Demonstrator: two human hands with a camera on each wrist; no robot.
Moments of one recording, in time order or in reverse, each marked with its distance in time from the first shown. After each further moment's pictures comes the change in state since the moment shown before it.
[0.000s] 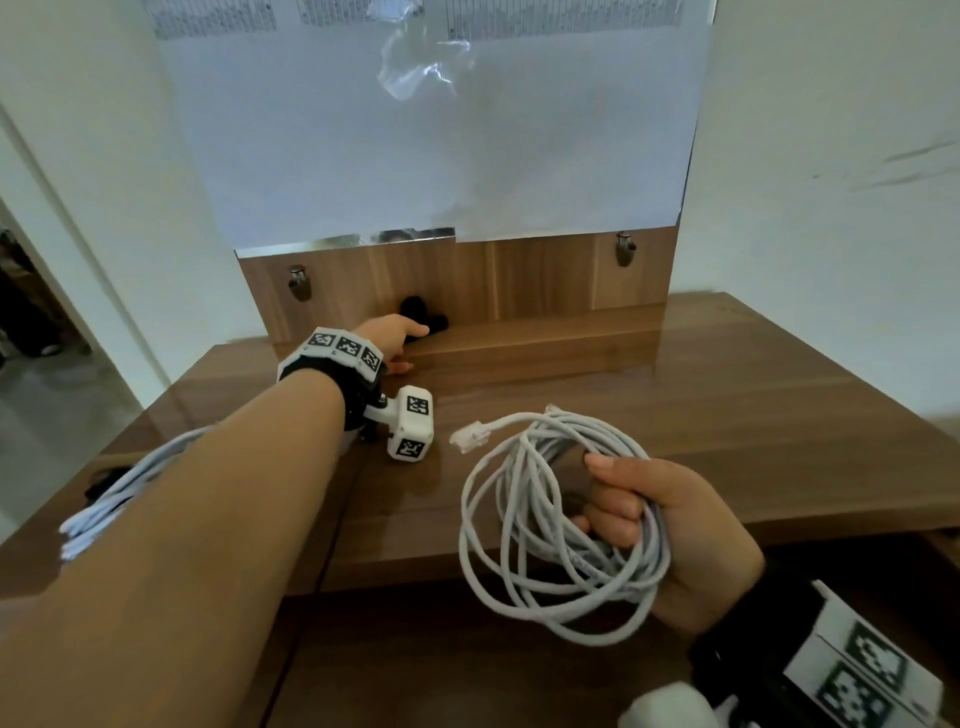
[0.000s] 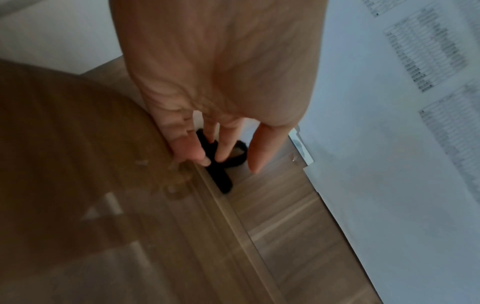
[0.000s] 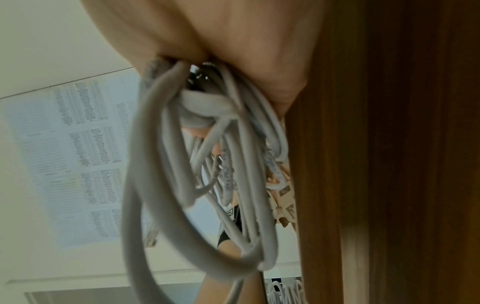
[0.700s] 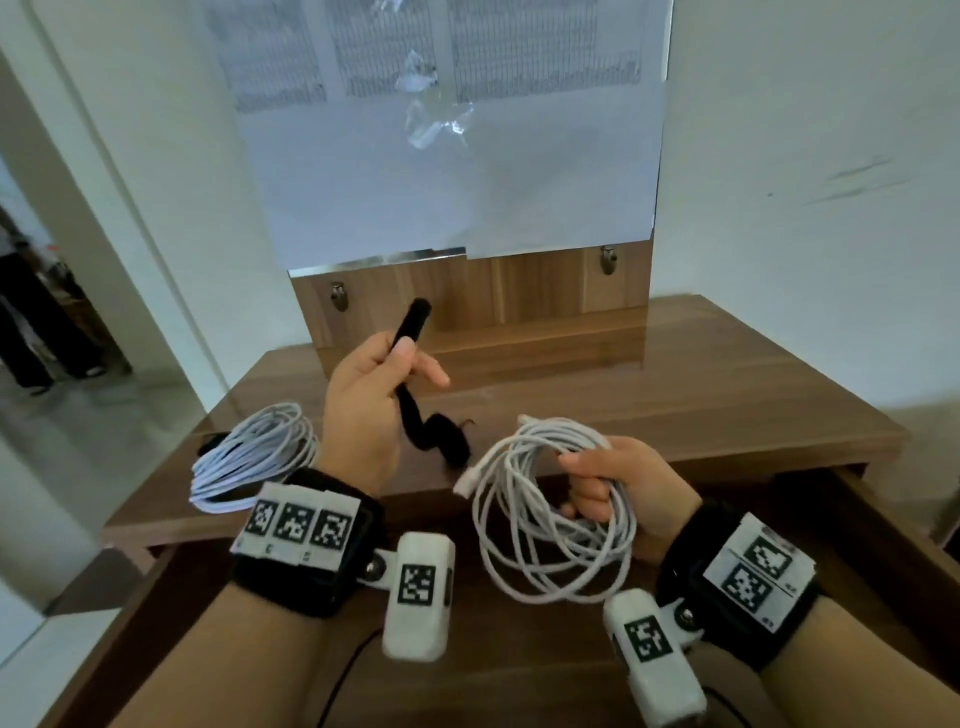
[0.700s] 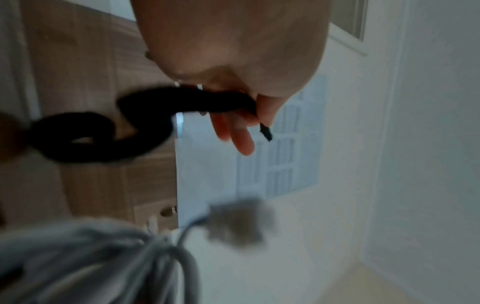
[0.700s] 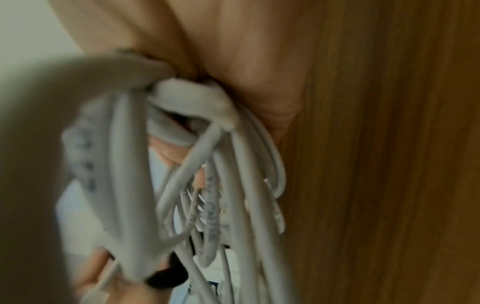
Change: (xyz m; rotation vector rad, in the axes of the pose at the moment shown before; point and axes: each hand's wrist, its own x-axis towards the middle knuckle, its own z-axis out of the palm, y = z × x) left_hand -0.222 -0.044 -0.033 -0.424 -0.099 0.716; right_hand -0.035 0.012 -0.001 -0.256 -0.099 0.000
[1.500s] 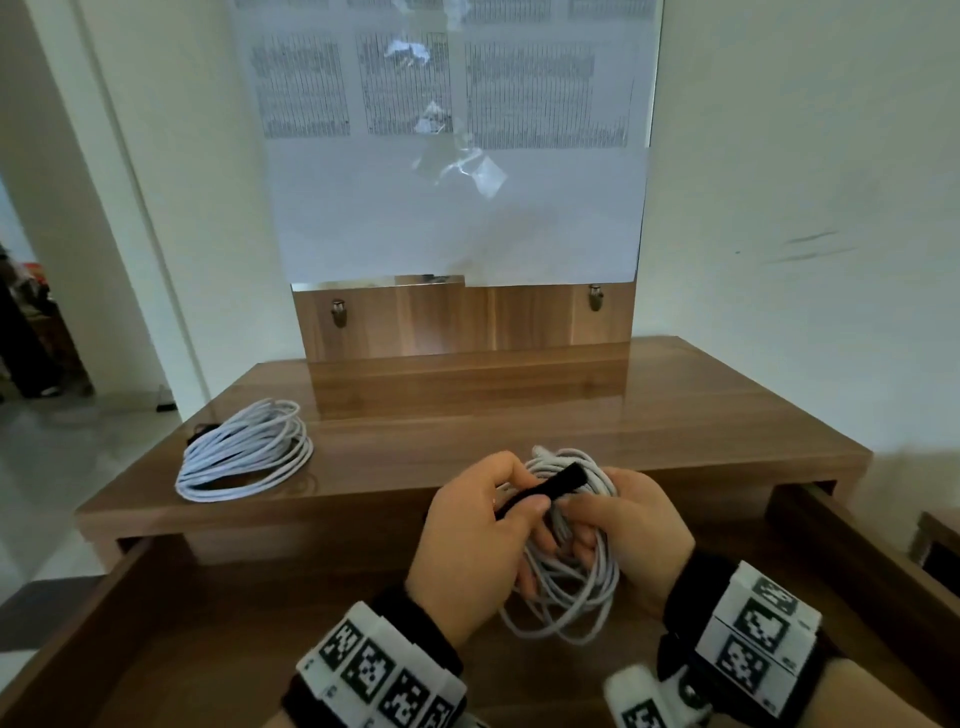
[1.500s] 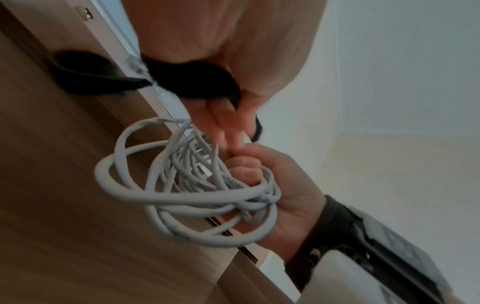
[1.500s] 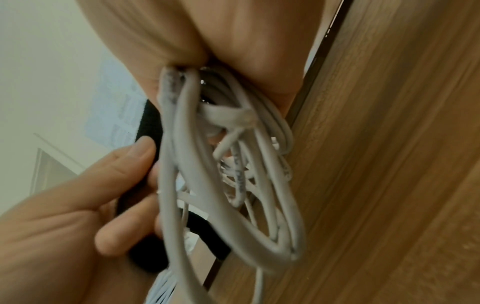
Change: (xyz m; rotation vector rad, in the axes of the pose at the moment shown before) left_hand -0.115 -0.011 0.044 0.296 -0.288 -0.092; right_hand -0.030 0.028 0.013 -0.392 0.228 -0.211
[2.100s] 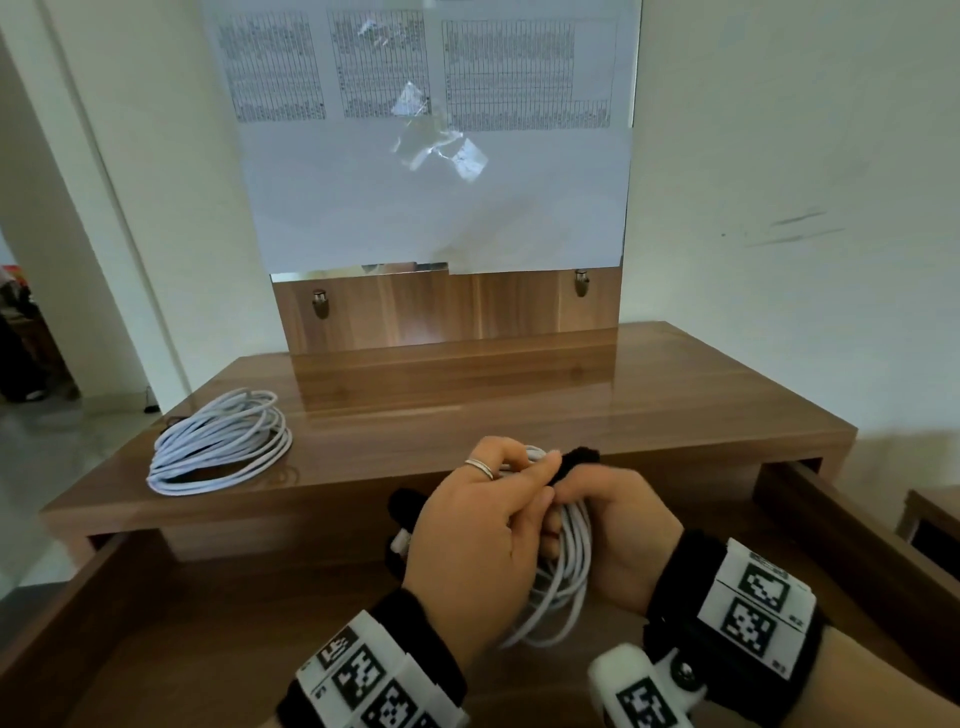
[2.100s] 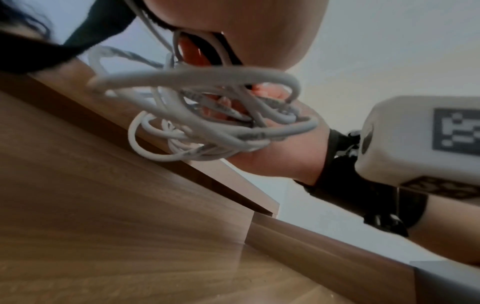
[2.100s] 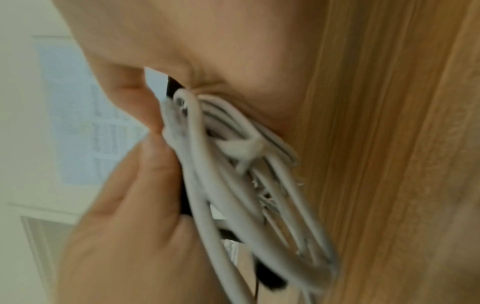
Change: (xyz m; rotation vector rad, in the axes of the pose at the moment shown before) left_hand -0.005 -0.012 0.017 0.527 0.147 0.486; right_hand -0.012 -0.009 0.011 0.501 -0.315 0.192
